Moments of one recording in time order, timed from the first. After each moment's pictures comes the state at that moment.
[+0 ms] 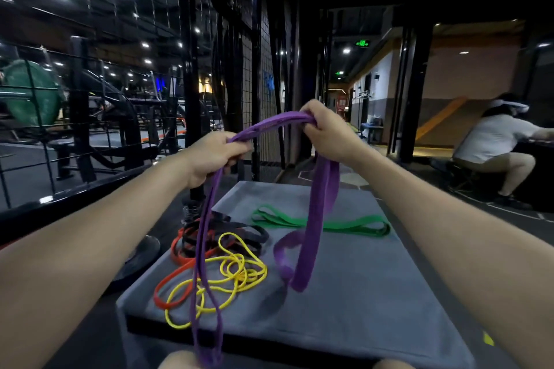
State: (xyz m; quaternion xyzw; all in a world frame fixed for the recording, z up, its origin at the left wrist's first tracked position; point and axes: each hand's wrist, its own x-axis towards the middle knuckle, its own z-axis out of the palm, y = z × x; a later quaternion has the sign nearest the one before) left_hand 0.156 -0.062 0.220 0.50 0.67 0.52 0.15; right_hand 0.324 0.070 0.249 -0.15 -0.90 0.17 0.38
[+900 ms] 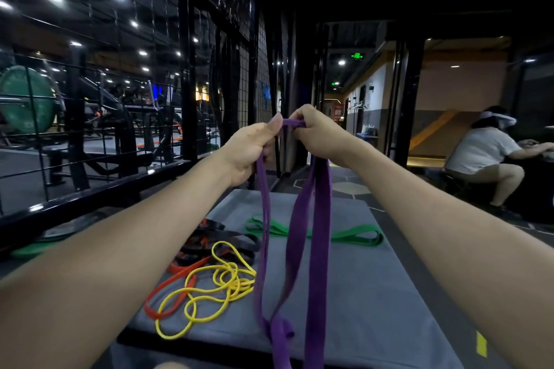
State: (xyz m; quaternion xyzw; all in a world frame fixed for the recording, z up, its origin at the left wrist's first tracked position) left_hand 0.205 -0.024 0.234 0.52 0.51 0.65 0.23; right_hand 0.329 0.056 0.267 -0.16 -0.90 0.24 0.33
